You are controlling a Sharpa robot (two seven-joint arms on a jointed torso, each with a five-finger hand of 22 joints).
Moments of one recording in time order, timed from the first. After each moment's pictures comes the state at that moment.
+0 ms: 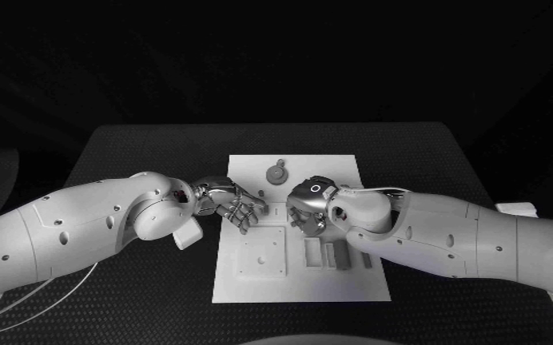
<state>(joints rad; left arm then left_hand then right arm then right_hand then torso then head) 1.18 -0.82 -0.13 1.45 -0.42 0.12 -0.14 0.91 0.07 0.33 -0.29 0.05 0.81 0.20 0.30 0.46 1.17 0.12 0.07 0.29 1.04 0.07 0.39 0.72 0.05 1.06 -0.03 0.15 0.91 1.14 -0.58 -0.23 1.39 -1.93 -0.19 -0.16 1.09 -0.18 0.73 -0.25 0.07 1.09 0.08 0.30 0.65 1.04 -0.03 1.12 0.86 1.17 -0.12 1.37 0.90 0.25 1.05 -0.04 1.19 1.31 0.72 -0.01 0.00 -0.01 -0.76</state>
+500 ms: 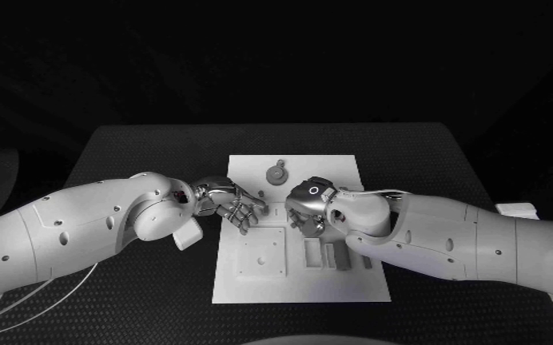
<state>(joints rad) 1.18 -0.82 -0.13 1.45 -0.42 0.12 -0.14 0.91 0.06 0.33 -0.29 0.05 0.81 0.20 0.30 0.46 1.17 0.12 0.07 0.29 1.04 0.07 0.39 0.72 0.05 1.06 -0.03 0.15 0.91 1.13 -0.58 -0.23 1.40 -1.97 -0.20 -0.17 1.08 -0.16 0.74 -0.28 0.07 1.13 0.06 0.31 0.65 1.08 -0.03 1.12 0.86 1.22 -0.13 1.38 0.91 0.25 1.07 -0.05 1.22 1.31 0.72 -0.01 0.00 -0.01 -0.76</state>
